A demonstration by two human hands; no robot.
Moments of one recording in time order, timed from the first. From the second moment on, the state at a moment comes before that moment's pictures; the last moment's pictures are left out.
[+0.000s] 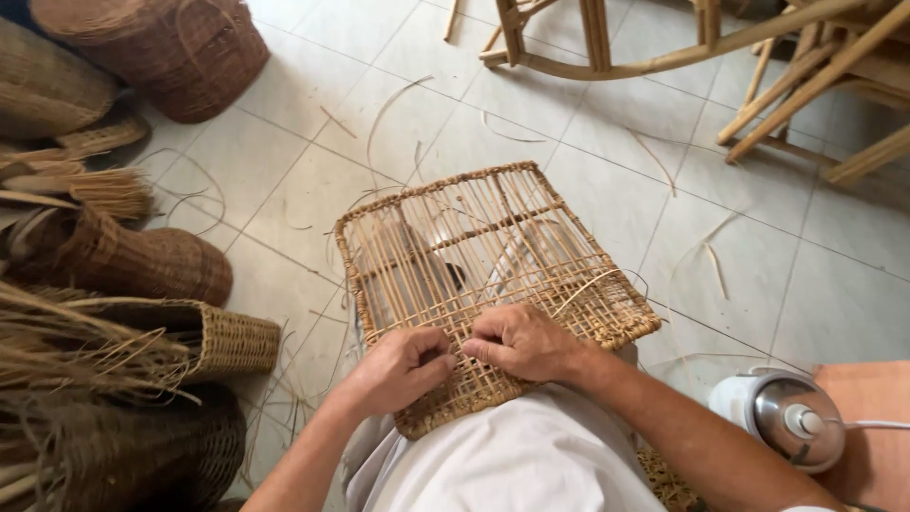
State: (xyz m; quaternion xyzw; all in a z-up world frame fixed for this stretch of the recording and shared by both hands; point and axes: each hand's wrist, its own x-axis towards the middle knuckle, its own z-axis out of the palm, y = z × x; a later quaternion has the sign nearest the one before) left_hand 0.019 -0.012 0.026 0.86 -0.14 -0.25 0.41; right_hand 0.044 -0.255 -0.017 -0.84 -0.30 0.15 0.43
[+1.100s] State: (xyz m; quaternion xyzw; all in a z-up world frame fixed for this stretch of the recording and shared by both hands) left_hand 0.023 -0.002 -0.014 0.84 -0.11 -0.20 0.50; right_hand -0.225 -0.578 0.139 -0.86 0.29 0.42 -0.07
